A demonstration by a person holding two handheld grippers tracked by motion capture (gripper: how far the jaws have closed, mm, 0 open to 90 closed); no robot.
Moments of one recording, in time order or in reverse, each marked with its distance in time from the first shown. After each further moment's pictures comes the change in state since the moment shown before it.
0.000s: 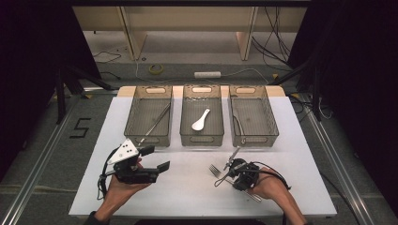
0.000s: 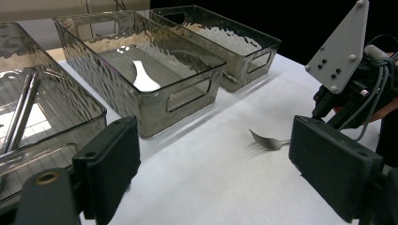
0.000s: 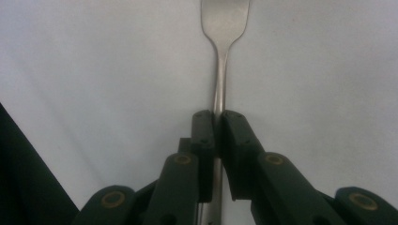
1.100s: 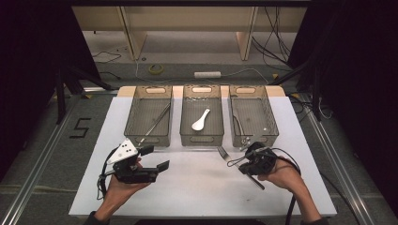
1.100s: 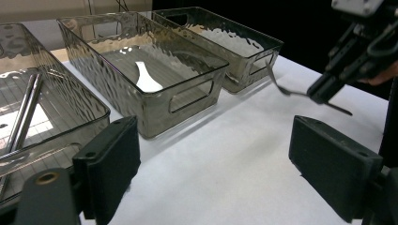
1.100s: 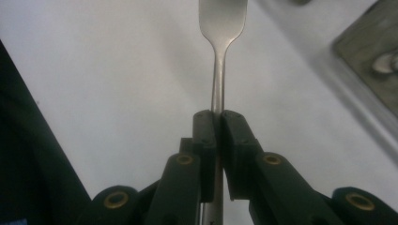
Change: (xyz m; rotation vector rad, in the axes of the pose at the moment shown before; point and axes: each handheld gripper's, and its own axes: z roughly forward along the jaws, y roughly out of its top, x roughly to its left) left arm 0.001 0.000 0.000 -0.007 0.010 -0.003; right arm -0.038 -0.019 -0.058 -0.265 0.060 0.118
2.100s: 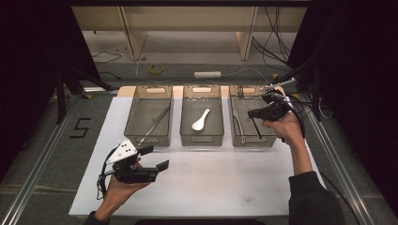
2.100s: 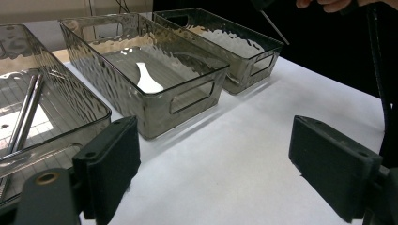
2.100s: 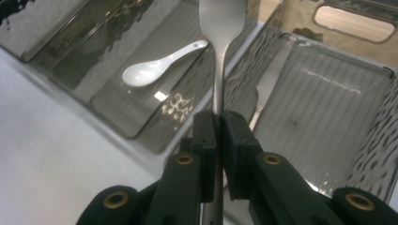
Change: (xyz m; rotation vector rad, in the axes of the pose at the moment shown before) left arm 0.001 0.000 -0.001 -0.003 0.000 -0.005; right arm -0.110 0.063 -0.046 -0.307 -0.130 0.318
